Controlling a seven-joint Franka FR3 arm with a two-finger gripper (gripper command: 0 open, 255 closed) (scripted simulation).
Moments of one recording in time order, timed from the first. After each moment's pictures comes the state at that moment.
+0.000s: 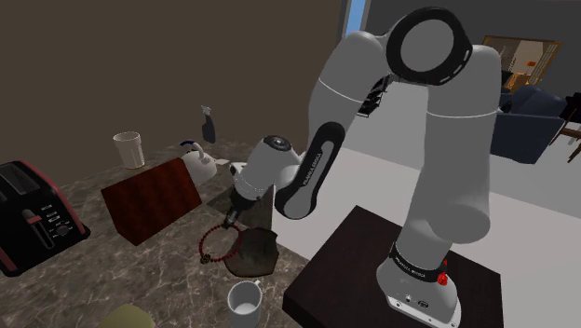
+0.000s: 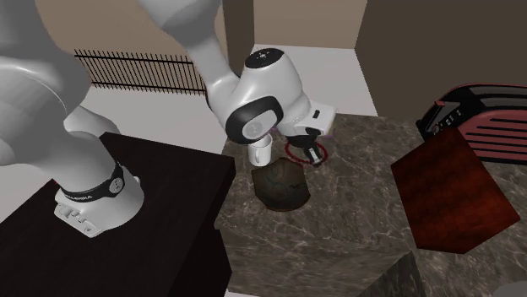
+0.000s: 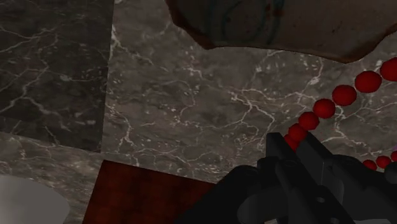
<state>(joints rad) 0.27 0.27 0.07 -2.55 -0.38 3.27 0.20</state>
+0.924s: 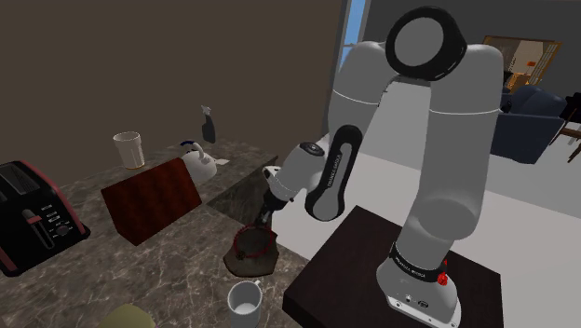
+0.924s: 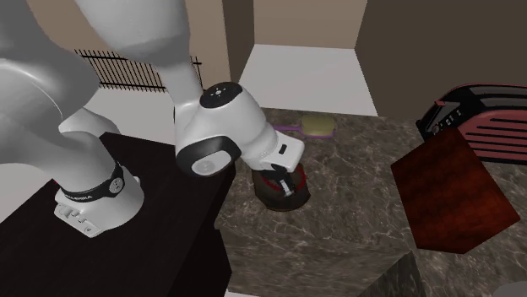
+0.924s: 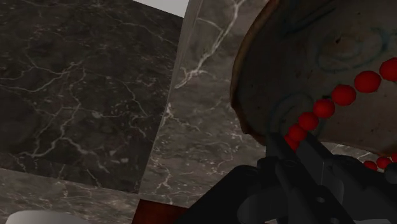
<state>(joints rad) 0.05 0.25 0.11 -2.77 -0.40 3.46 0.03</state>
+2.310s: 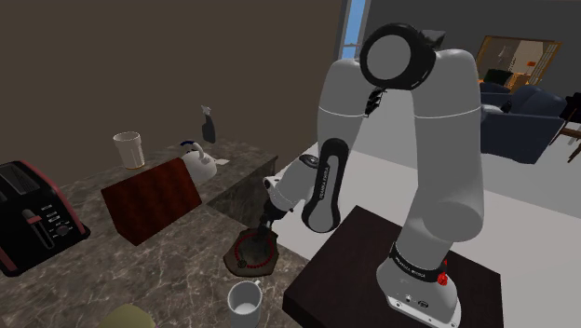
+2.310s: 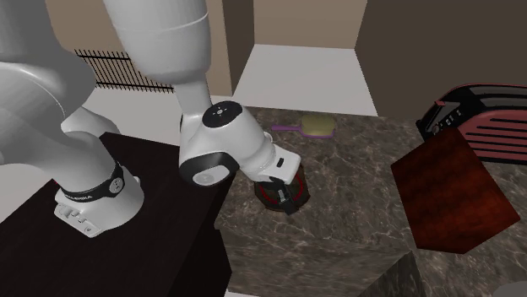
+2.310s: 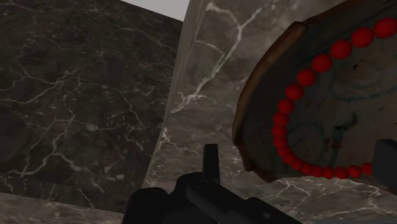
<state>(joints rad) 0.15 0.39 0.03 -2.74 -0.30 3.58 -0.05</state>
